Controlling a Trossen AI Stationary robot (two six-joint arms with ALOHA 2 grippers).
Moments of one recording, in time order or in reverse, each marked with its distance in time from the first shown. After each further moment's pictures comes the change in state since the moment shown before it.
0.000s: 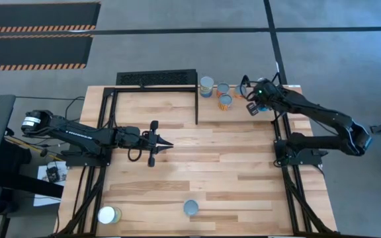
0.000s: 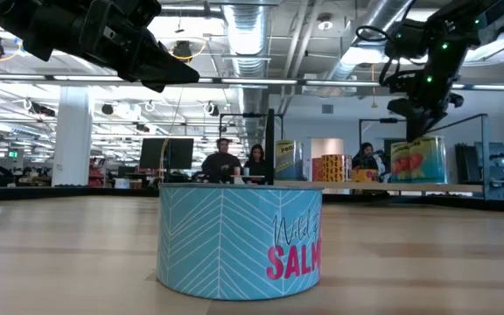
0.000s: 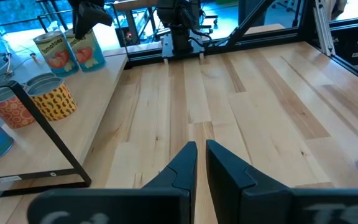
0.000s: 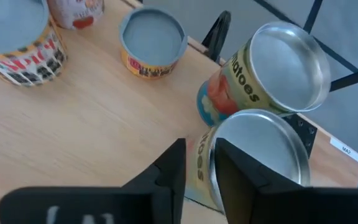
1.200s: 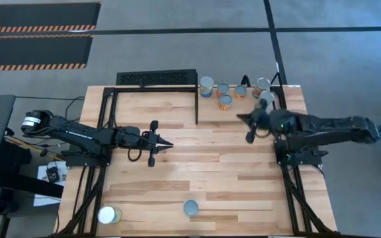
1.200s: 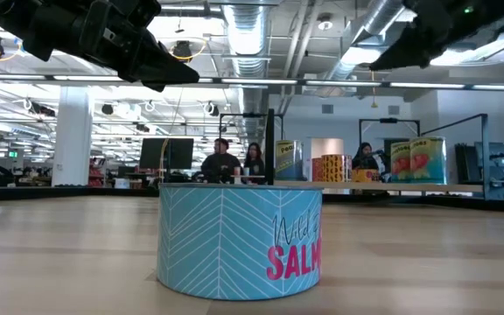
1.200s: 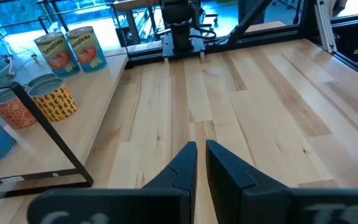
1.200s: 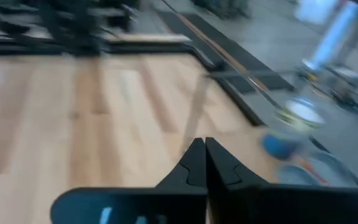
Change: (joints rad) left arm 0.000 0.000 0.000 -0.002 -0.003 0.014; right arm 0.720 -0.348 -0.174 0.455 0.007 -0.125
